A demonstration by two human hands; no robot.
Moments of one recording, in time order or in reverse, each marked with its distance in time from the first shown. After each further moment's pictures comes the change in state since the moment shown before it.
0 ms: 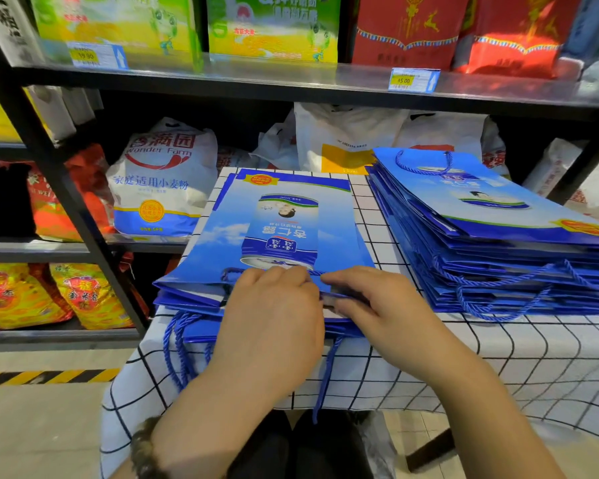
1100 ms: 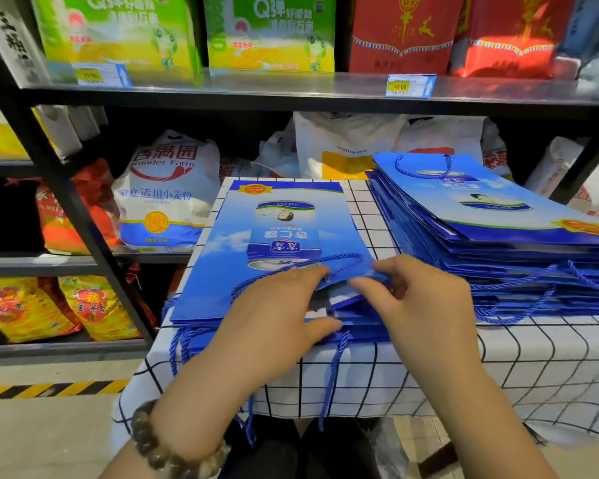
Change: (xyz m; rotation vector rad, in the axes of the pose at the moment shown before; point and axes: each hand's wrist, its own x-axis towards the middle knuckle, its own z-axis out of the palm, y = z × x) left_hand 0.017 -0.007 -0.017 -0.253 -0.344 -0.116; right_hand -0.011 -0.018 -0.009 -0.123 0.537 0.274
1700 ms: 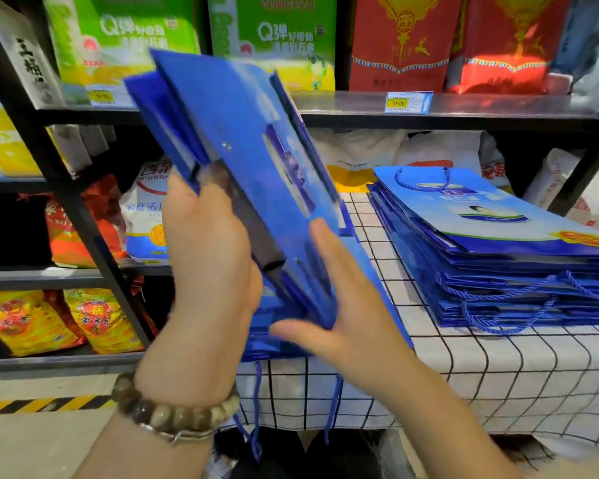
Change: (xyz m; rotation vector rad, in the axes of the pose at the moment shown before) left_hand 0.030 0.012 -0.061 -1.454 1.034 -0.041; right_hand -0.003 -0.037 0.026 0.394 -0.407 -0.282
